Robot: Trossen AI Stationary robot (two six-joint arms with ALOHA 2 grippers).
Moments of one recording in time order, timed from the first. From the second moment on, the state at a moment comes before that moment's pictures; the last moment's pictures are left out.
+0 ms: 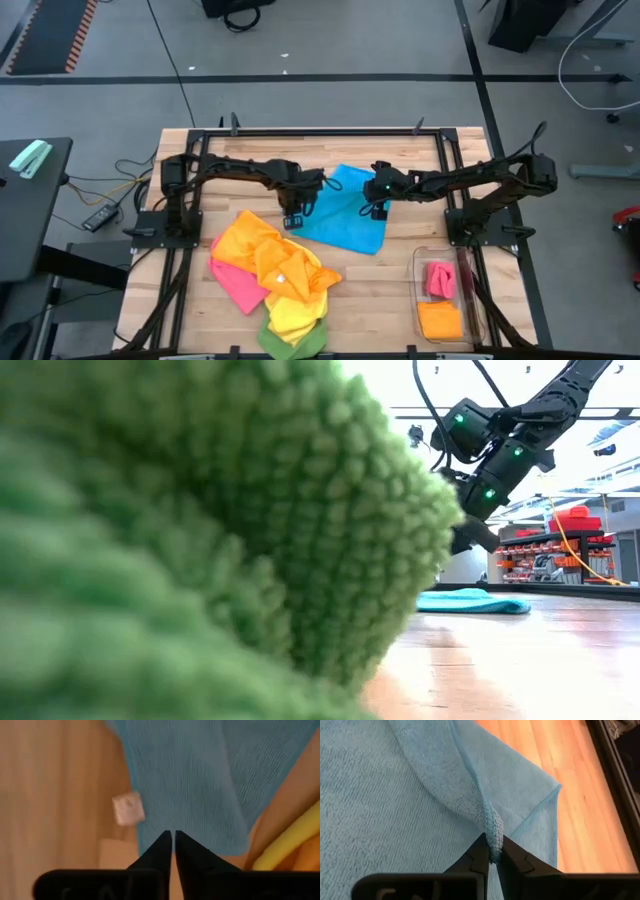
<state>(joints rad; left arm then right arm) 0.18 1.93 1.32 -0.84 0.06 0.05 -0.24 1.40 0.54 0.05 0.20 -0.32</state>
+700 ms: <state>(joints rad) 0.24 1.84 1.20 -0.77 -0.02 -0.05 -0.24 1.40 0.54 0.06 0.20 -0.30</state>
